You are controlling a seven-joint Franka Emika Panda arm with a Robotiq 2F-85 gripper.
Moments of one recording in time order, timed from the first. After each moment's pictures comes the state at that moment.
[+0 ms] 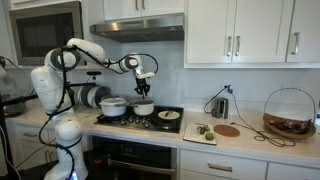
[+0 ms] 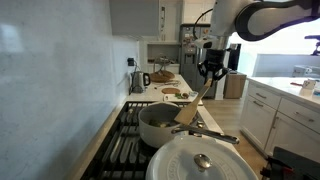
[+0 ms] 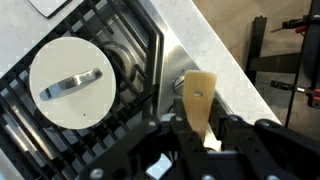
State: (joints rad) arm 0.19 -0.22 0.09 -2.05 -0.24 1.93 -1.31
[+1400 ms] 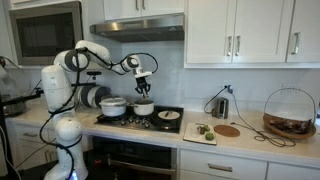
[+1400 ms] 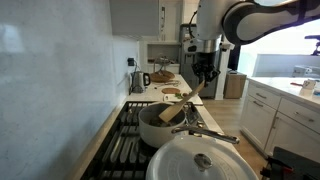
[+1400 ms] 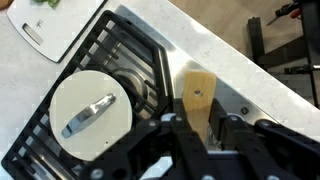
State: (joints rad) arm 0.19 -0.08 0.19 -1.90 -0.38 1.80 -0.93
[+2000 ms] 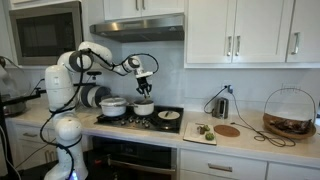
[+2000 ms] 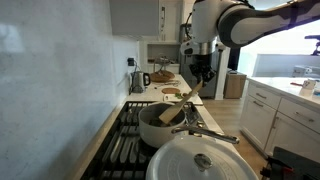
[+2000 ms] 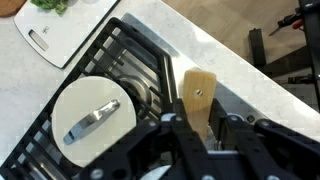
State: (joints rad) arm 0.19 -0.03 0.20 -1.85 -0.43 1.77 -0.92
